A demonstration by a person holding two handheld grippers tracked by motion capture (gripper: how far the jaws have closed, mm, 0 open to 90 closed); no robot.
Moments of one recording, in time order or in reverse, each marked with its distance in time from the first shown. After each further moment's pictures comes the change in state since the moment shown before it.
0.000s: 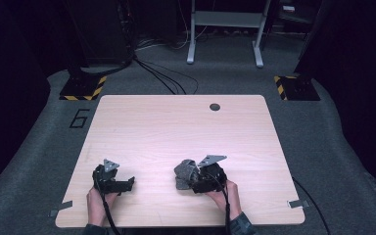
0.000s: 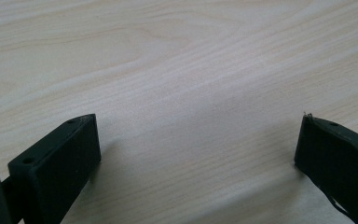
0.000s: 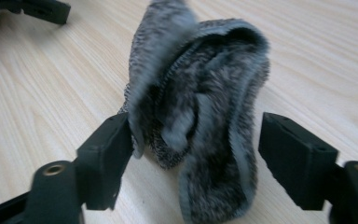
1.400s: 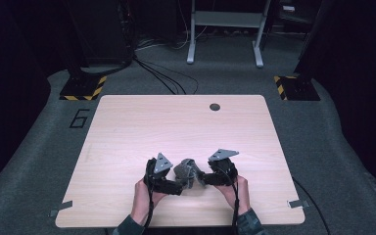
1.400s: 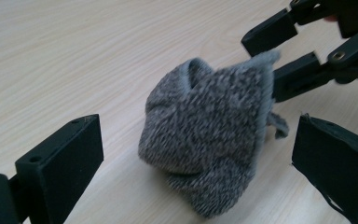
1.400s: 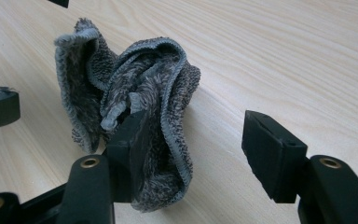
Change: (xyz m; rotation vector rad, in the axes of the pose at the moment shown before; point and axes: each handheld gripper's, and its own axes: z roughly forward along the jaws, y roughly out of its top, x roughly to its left) left arm -0.156 0.076 -0.020 -0.196 -0.333 0.248; right arm -0.021 0.003 -0.026 -0.041 -0.090 0.014
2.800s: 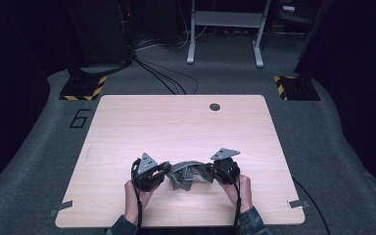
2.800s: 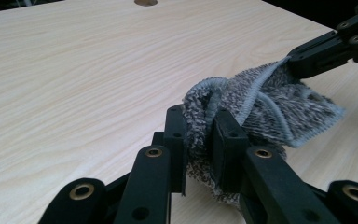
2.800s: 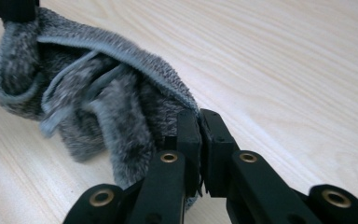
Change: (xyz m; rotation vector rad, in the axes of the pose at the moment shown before) left arm 0.035 -0.027 -0.015 -0.103 0.047 -0.080; right arm -0.009 -0.003 -0.001 0.011 -0.054 -0.032
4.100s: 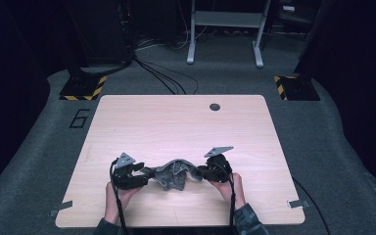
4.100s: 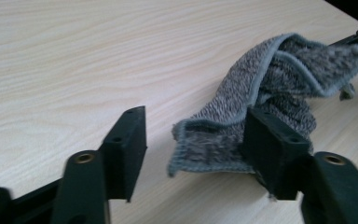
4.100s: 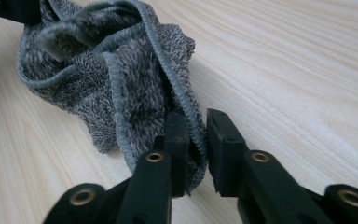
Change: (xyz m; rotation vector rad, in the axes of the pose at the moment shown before) left arm 0.051 -0.021 -0.026 0.100 -0.005 -0.147; right arm 0.000 0.005 0.029 0.047 0.208 0.088
